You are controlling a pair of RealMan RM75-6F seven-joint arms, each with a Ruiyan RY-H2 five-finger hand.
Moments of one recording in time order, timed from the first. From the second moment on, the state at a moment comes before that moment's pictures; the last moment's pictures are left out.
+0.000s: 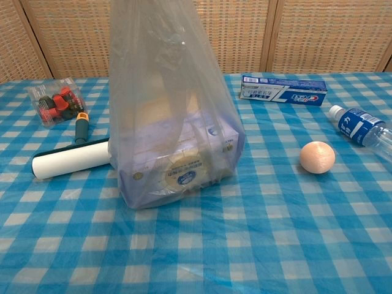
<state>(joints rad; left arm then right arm) -0.05 -1.07 -0.02 -1.68 1.60 1.60 -0.03 0.04 -1.10 0.11 -1.64 -1.52 1.57 -0.03</state>
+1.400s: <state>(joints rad) -0.80 -0.96 -0.30 -1.95 1.45 0.84 -1.03 0.07 -1.12 0.18 -1.60 -1.34 1.50 -0.06</state>
